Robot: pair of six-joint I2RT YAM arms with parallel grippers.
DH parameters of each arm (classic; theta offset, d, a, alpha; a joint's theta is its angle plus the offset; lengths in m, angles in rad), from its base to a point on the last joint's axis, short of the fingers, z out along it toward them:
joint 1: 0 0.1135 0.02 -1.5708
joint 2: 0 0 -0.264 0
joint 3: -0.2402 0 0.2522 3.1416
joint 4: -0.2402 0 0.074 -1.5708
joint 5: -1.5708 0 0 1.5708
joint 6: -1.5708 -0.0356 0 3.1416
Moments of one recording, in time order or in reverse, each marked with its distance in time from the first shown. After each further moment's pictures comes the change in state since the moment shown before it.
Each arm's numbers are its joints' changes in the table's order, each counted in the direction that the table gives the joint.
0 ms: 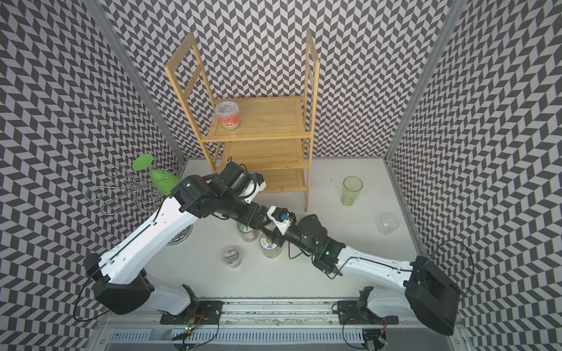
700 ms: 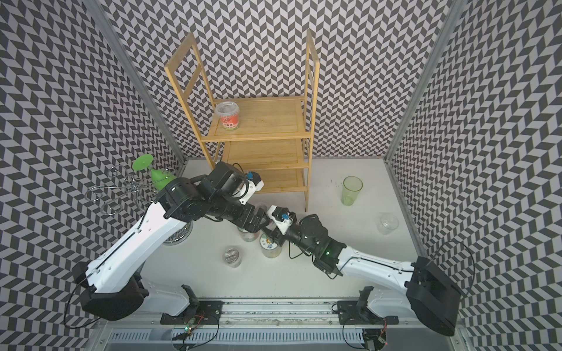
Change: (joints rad) left arm -0.022 -0.066 -0.030 -0.008 -0.048 -0.028; right arm -0.004 -0.009 0.000 -0.007 -0.008 0.000
